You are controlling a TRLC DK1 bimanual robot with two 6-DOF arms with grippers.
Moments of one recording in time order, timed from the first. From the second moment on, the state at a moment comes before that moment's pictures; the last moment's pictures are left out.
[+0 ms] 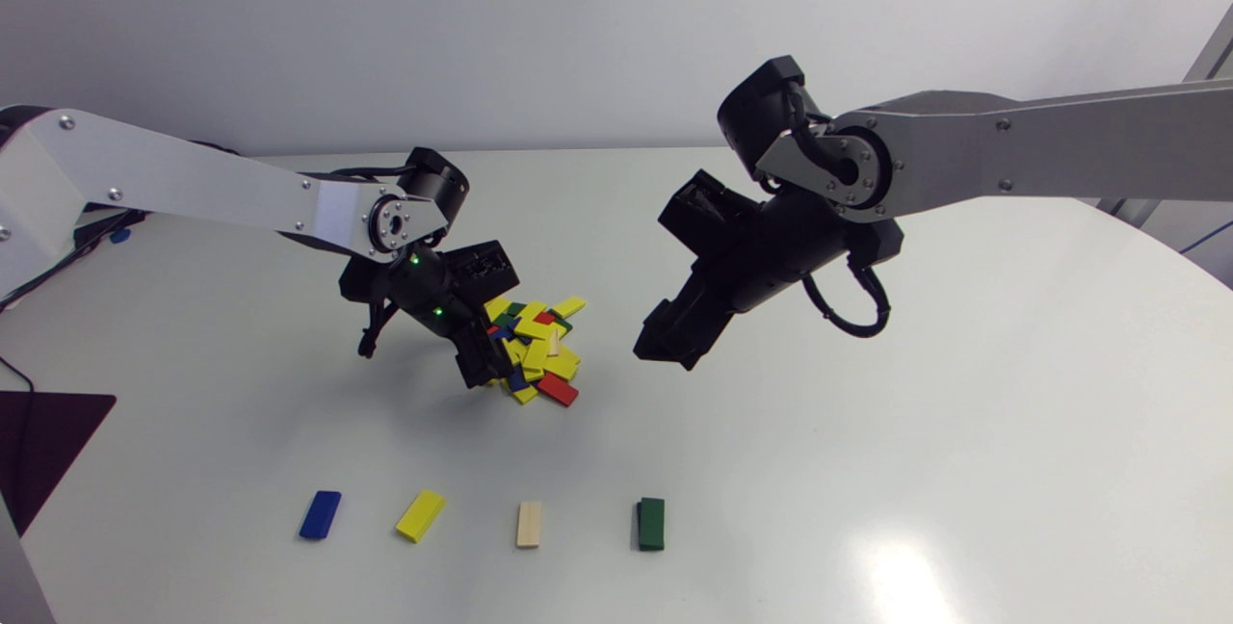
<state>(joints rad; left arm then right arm) -0.29 2.00 1.29 -0.49 0.18 0.79 0.47 1.72 1.27 -0.55 -0.36 -0.41</state>
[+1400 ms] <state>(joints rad) -0.29 2.01 1.31 -0.55 0.25 0.82 0.47 1.72 1.27 -0.55 -0.36 -0.41</state>
